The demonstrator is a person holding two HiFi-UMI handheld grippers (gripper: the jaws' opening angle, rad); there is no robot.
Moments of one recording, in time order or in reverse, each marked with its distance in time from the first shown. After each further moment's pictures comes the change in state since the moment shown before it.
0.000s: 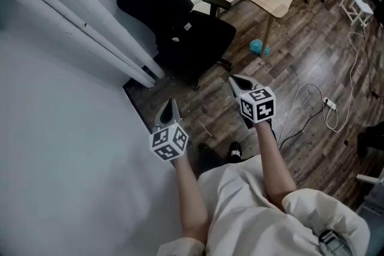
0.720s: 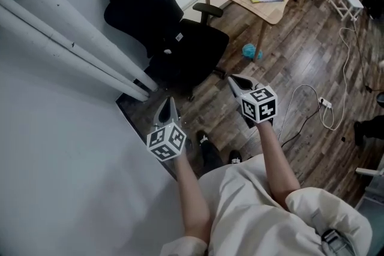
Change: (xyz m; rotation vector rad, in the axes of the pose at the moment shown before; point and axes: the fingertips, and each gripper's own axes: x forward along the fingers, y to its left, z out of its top) left arm 0.102 0.011 0.040 -0.064 -0.016 -0.110; right arm 0.058 -0.042 0.050 -0.004 -0.025 -0.039
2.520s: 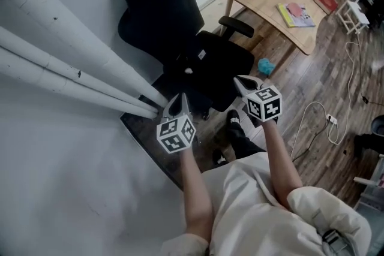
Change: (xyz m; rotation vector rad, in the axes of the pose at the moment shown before) left arm 0.243 0.204 0.070 0.014 0.148 -0.077; right arm 0.306 0.002 0.075 -0.034 0.108 -0.058
